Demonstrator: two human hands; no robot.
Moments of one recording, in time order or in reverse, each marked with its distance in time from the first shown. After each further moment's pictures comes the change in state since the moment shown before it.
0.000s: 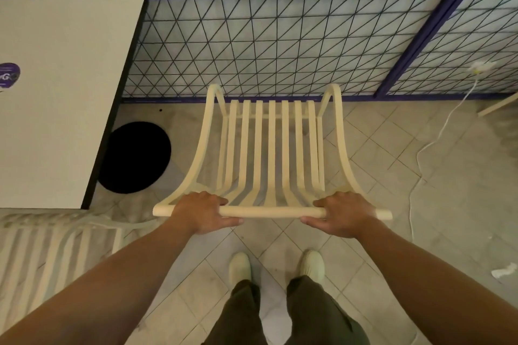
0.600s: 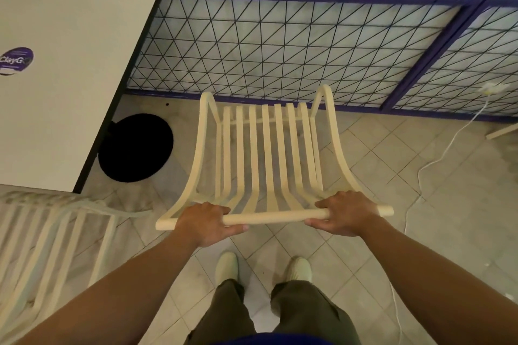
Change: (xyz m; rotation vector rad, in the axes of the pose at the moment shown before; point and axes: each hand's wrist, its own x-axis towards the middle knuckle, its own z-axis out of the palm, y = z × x) left_hand -0.012 0.057 0.027 -0.027 0.100 -0.050; right_hand 0.003 0.053 -0.023 -0.073 -0.020 -0.123
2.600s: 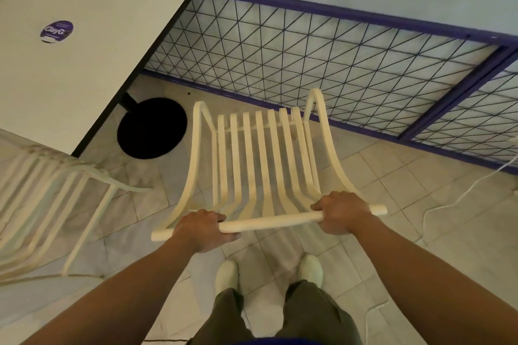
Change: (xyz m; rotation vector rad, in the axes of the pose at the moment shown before) left_hand 0.000 0.093 0.017 -0.259 -0.055 -0.253; right_hand 0.032 0.087 -0.034 -0.112 -0.248 -0.100
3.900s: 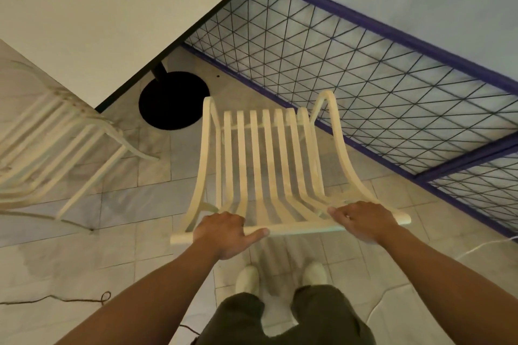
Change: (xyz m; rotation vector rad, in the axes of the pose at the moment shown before) left_hand -0.015 0.053 0.020 -0.107 0.122 -0.055; right_hand 0.019 0.041 -0.039 -0.103 -0.001 -0.103
